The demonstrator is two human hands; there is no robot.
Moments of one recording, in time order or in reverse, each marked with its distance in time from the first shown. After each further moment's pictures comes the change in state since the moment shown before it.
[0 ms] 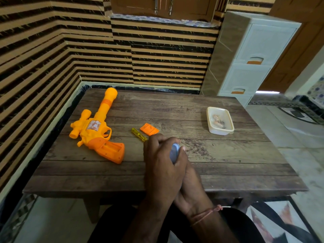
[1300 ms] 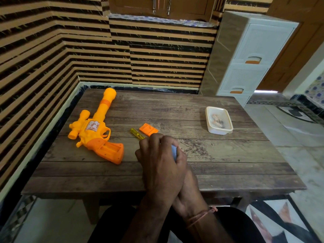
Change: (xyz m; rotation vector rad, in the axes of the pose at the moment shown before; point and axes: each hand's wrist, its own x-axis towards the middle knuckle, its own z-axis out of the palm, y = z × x) left_hand 0.001 0.005 -0.002 0.303 0.028 0.108; right_hand -0.004 0.005 -0.003 -0.015 0.108 0.000
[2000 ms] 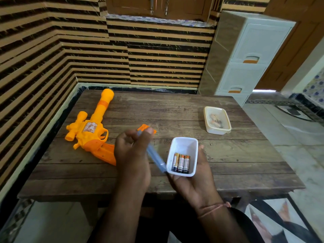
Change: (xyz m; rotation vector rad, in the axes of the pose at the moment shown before) left_hand 0.037 -0.031 -0.012 -1.349 0.133 -0.733; right_hand 0.021 -0.033 -0.020 0.139 0.060 -0.092
